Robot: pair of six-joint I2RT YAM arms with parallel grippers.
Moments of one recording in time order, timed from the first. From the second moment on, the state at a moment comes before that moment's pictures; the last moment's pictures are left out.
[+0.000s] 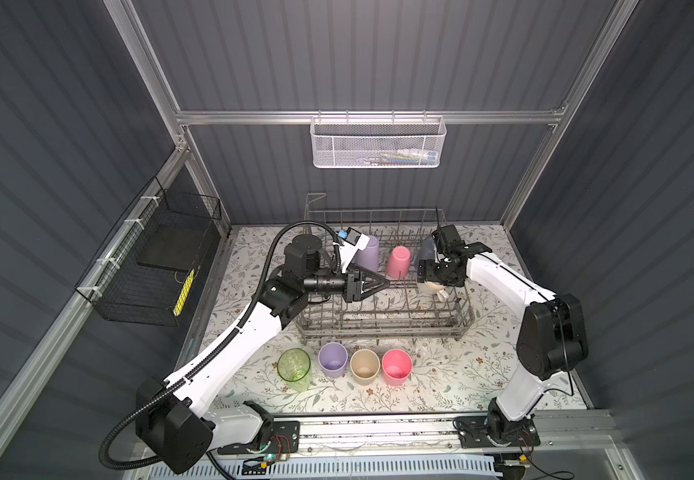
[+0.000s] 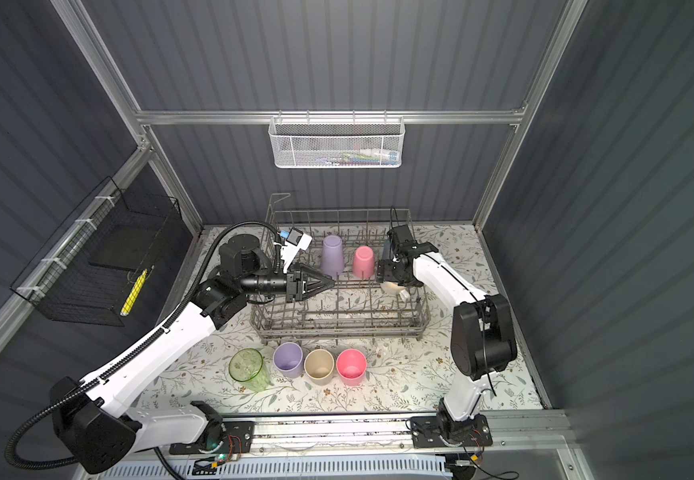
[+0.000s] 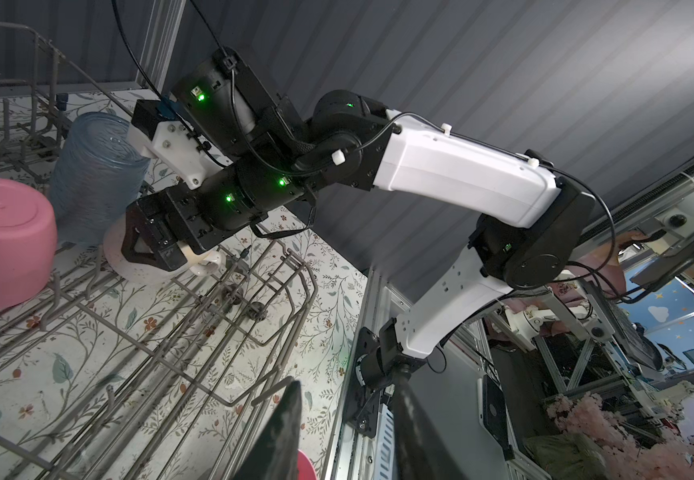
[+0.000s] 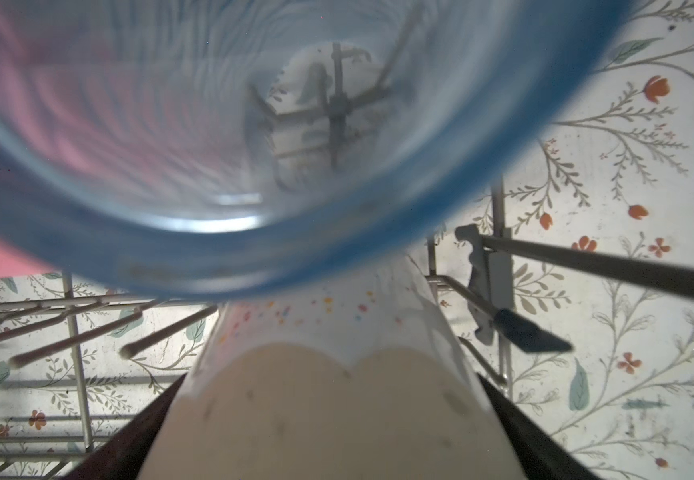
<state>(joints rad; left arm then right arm) -0.61 1.28 1.18 -0.17 0.87 -0.43 0.30 1.75 1.40 -0.78 0.08 0.37</state>
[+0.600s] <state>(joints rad) -0.61 1.27 1.17 -0.18 0.87 -0.42 0.29 1.71 1.40 -0.78 0.12 0.39</state>
